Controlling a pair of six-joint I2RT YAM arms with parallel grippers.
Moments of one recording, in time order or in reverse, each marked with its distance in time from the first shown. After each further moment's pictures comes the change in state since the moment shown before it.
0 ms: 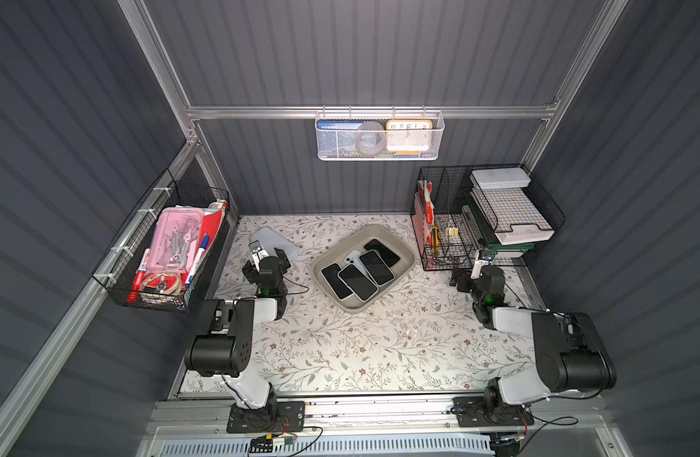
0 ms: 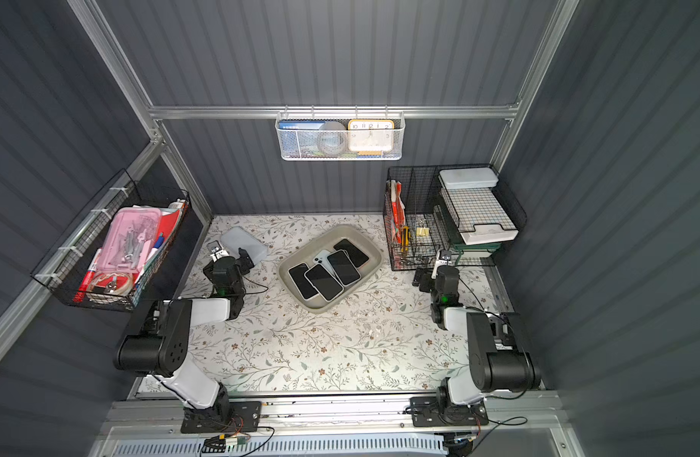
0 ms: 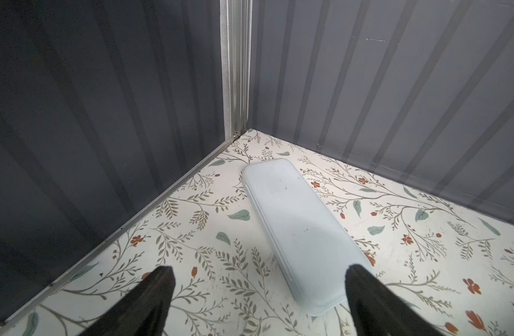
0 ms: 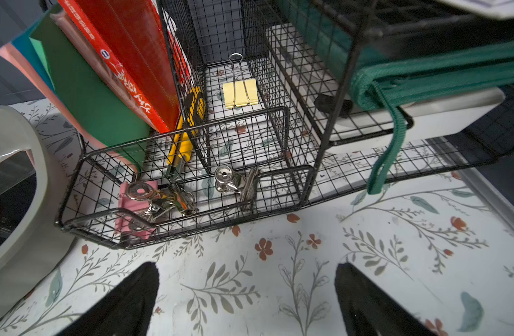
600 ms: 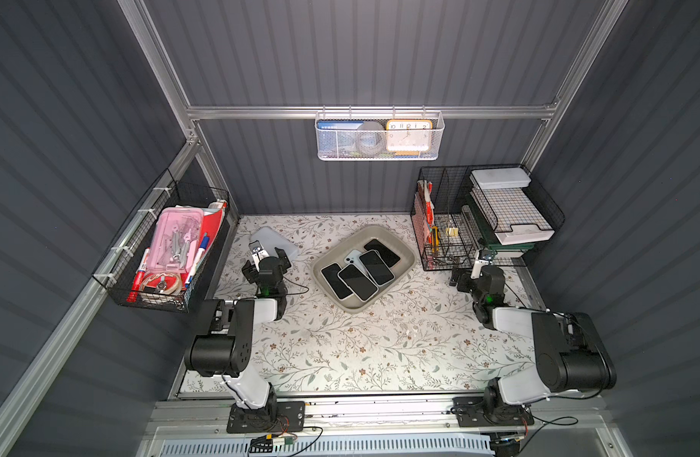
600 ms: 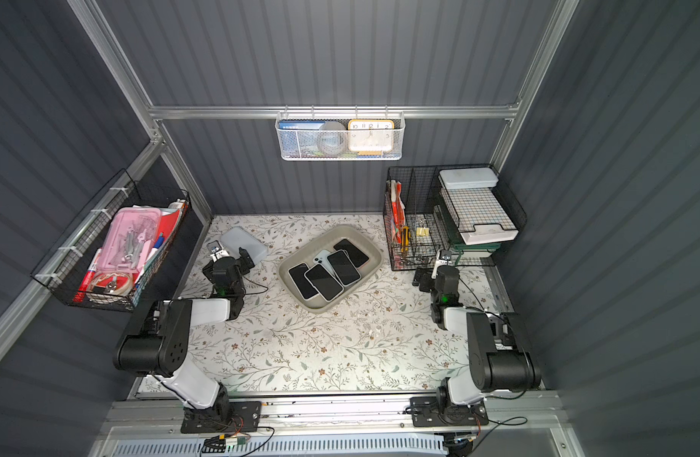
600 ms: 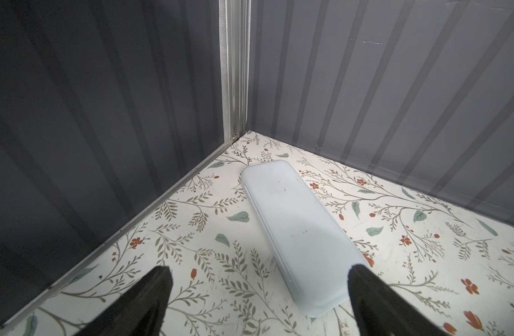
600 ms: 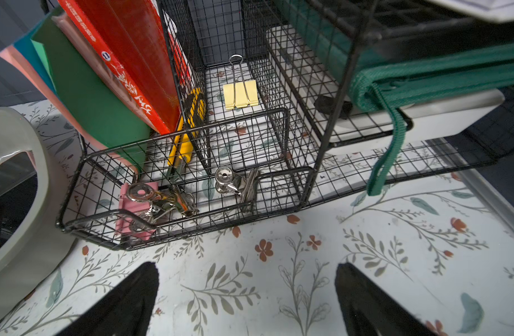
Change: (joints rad) left arm 0.000 0.000 0.000 0.006 0.000 0.005; right arm 0.000 0.000 0.000 0.002 0.000 0.000
